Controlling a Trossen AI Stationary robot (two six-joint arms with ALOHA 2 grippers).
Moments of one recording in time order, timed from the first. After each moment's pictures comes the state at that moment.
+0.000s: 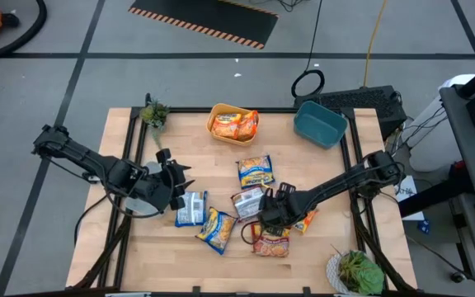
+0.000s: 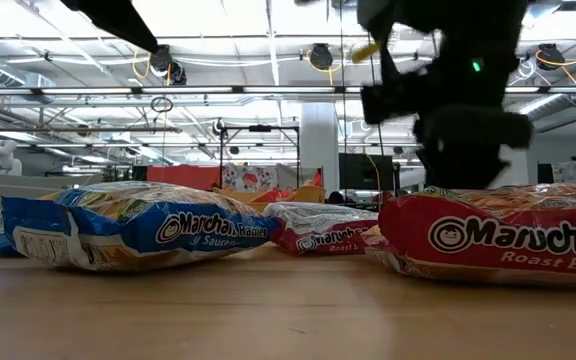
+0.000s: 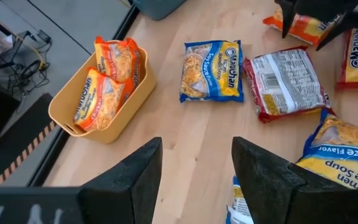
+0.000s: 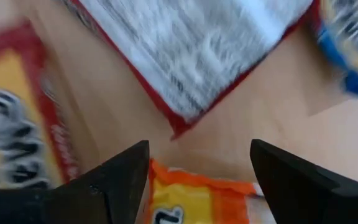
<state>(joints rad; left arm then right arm) -0.43 1.12 1.00 -0.81 -0.71 -0.36 0.35 1.83 1.14 -0.79 0.24 0.68</state>
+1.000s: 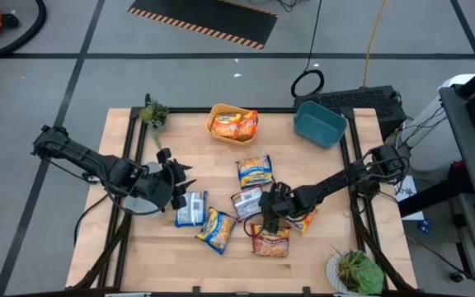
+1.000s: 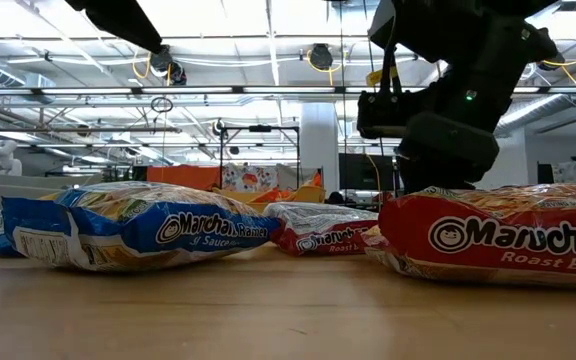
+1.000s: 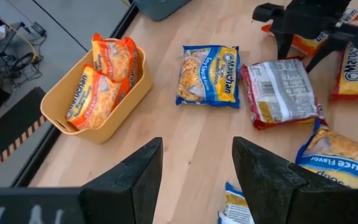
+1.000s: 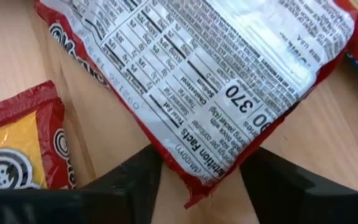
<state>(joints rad) -0.42 1.12 1.00 -0.78 -0.68 -0.40 0.29 1.82 0.88 -0.31 0.26 0.63</state>
